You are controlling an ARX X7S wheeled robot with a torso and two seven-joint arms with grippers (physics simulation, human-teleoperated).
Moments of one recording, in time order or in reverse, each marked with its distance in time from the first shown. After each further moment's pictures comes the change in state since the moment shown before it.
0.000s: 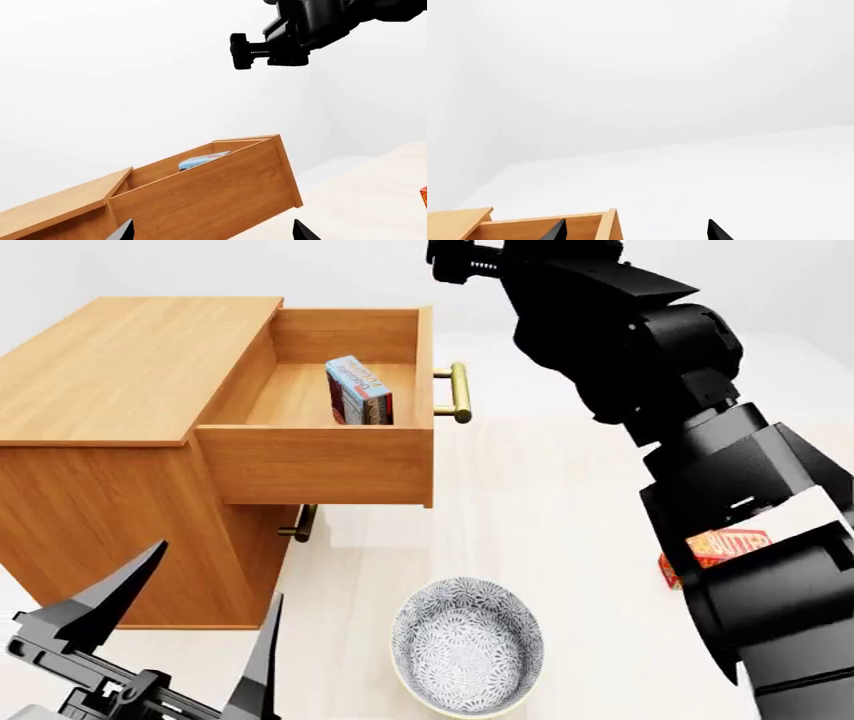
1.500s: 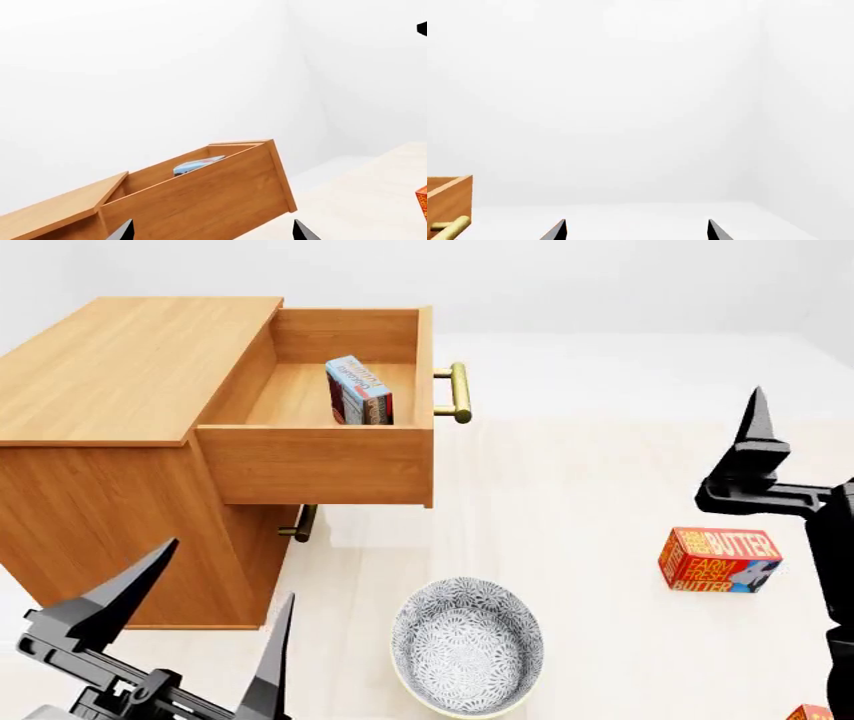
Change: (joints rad) left arm 0.005 0.015 -0.022 0.044 0.003 -0.062 -0.002; right arm -1.149 1.106 0.373 -1.416 -0.066 -0.368 0.398
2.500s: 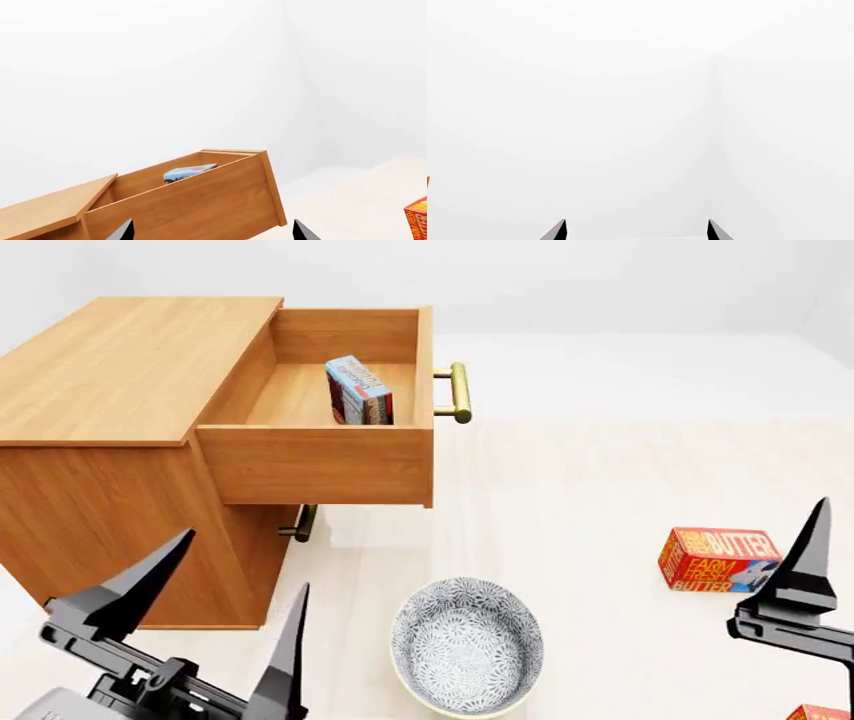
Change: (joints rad) left arm -0.008 0.044 -0.022 0.010 -0.046 -0.001 0.021; right arm -0.608 0.150 -0.015 -0.067 -0.561 -0.441 0.439
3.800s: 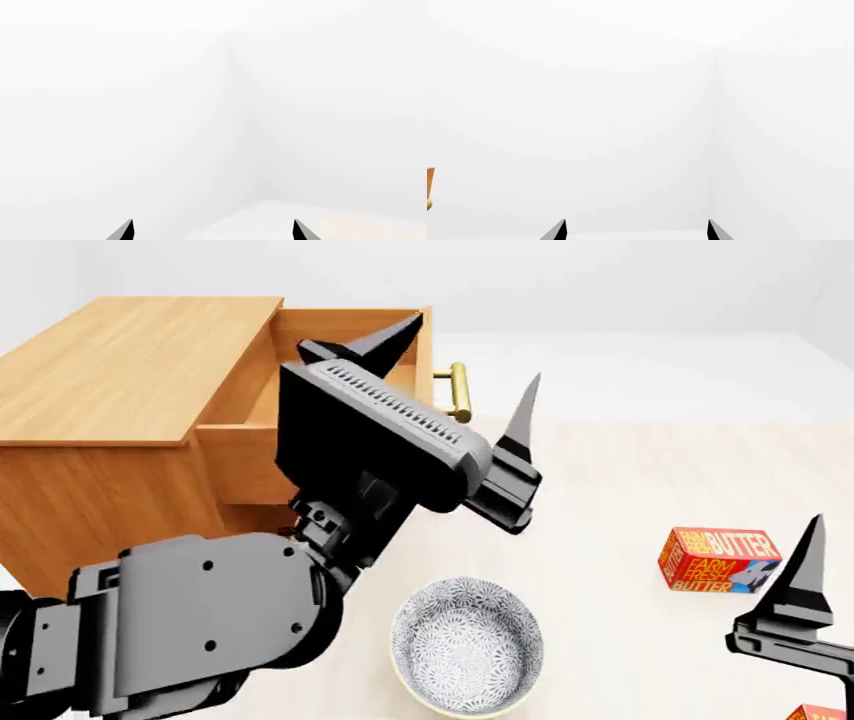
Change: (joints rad) left arm -0.561 0.628 -0.192 -0.156 -0.630 -0.444 0.220; right arm -0.064 -0.022 0.015 0.037 -0.024 -0.051 -0.017
